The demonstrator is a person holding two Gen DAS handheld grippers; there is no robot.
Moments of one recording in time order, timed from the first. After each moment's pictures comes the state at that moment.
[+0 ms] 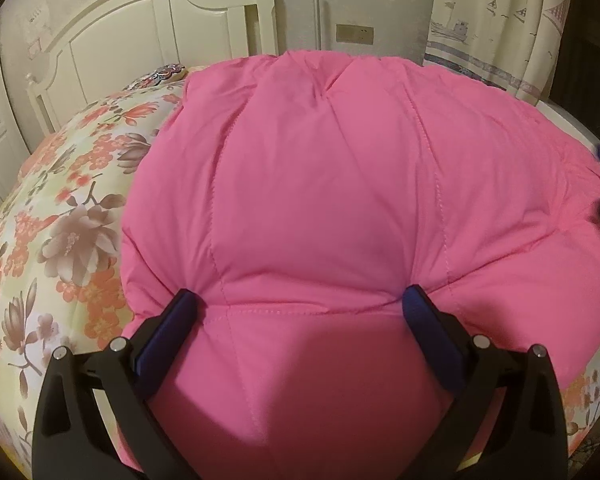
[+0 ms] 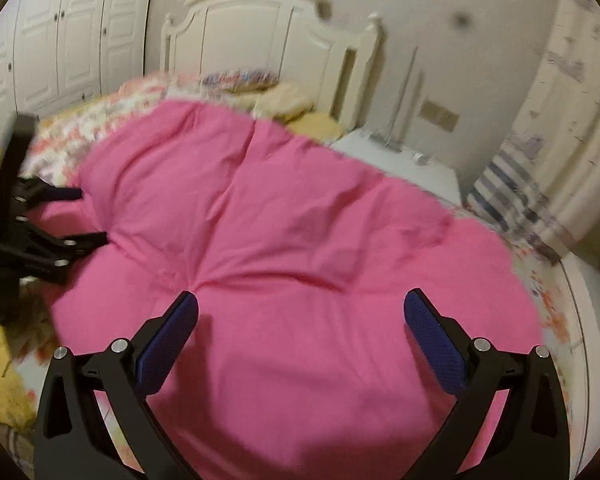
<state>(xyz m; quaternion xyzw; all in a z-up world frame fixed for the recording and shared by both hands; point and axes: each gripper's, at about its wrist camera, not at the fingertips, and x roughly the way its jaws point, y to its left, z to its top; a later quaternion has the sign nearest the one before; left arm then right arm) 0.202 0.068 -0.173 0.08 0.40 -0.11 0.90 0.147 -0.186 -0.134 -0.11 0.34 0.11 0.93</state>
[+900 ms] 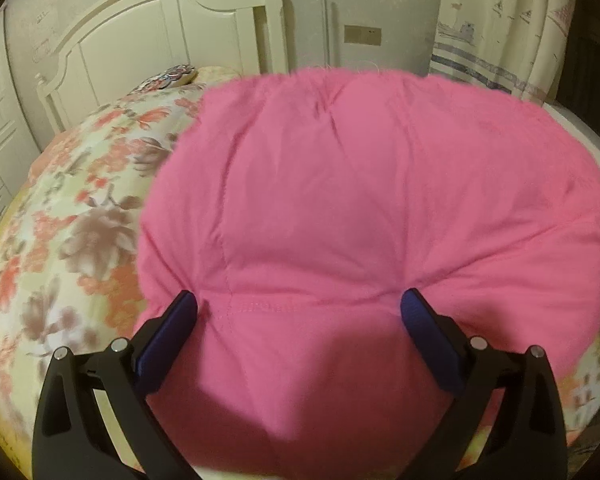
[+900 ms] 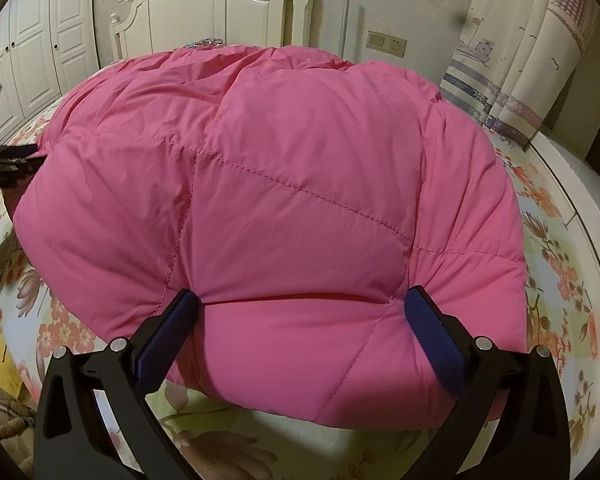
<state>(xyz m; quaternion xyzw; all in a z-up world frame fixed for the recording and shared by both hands) 0.186 0.060 -0.146 0.08 0.40 -0.09 0.91 0.105 -0.274 -0.201 -0.05 0.42 0.05 0.91</state>
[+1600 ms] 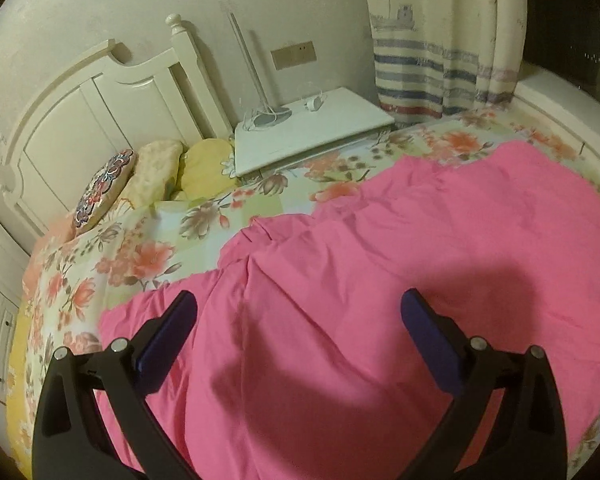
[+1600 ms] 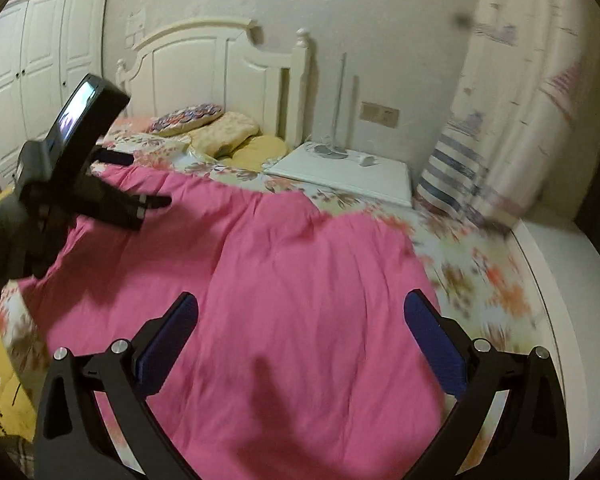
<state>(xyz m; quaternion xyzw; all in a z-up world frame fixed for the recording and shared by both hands) 0.315 -0.091 -0.102 0.21 0.38 -0.14 0.89 0.165 -0.282 -0.093 -0.06 0.33 0.06 0.94</state>
